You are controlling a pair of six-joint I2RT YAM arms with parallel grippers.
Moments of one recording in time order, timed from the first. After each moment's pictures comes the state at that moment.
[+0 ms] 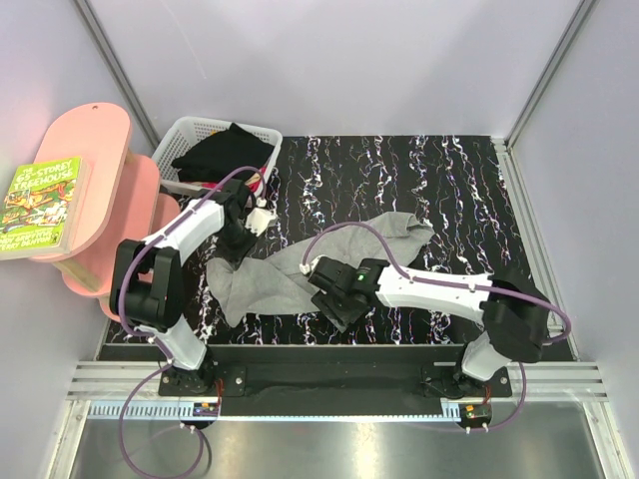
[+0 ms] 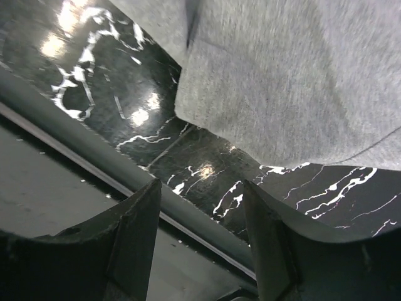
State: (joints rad) left arm -0.23 1.67 1.19 -0.97 0.07 0.46; right arm 1.12 1.58 1.09 -0.72 0.11 0.30
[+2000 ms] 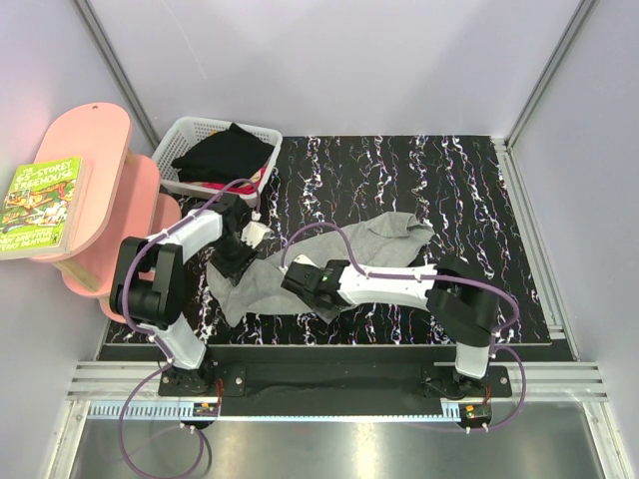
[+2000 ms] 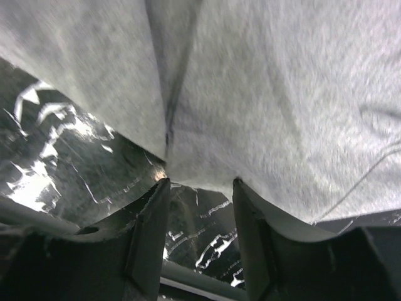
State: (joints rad) left arm -0.20 1.69 1.05 -0.89 0.07 0.45; right arm 1.16 1.85 1.25 -0.73 0.32 0.28
